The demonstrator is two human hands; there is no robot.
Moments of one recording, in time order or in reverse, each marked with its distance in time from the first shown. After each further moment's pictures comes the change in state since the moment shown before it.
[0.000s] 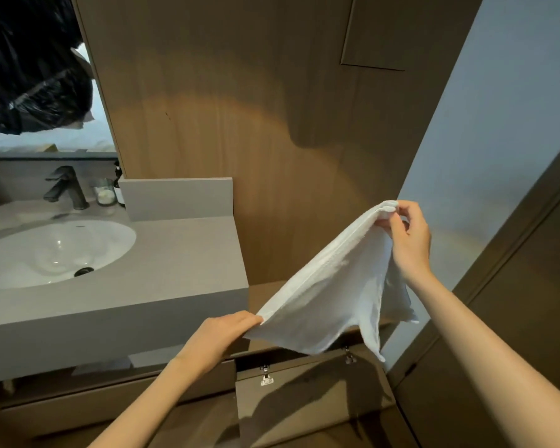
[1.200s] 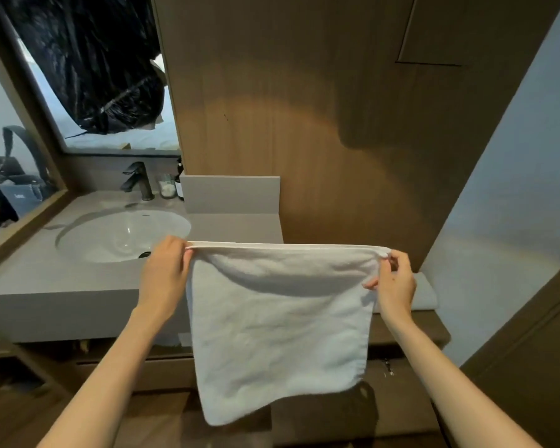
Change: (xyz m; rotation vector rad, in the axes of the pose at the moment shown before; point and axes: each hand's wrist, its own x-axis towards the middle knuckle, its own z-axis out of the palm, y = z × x) left_hand -0.057 -0.050 -0.126 0.199 0.650 -0.538; right_hand -0.081 0.039 0.073 0.081 -0.061 0.207
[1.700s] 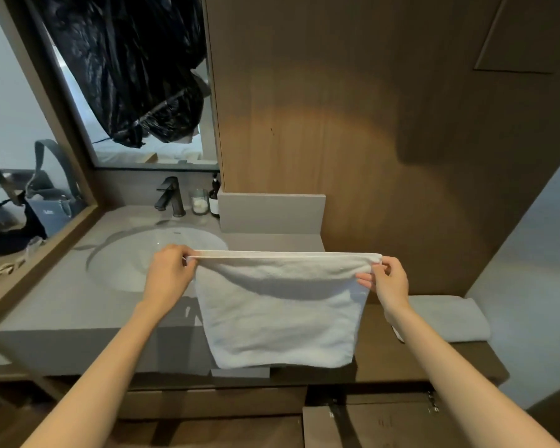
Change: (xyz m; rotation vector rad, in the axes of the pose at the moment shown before) left_hand 0.099 -0.144 0.010 -0.040 -0.094 -0.224; right_hand 0.042 -0.012 0.177 0.128 -0.202 0.233
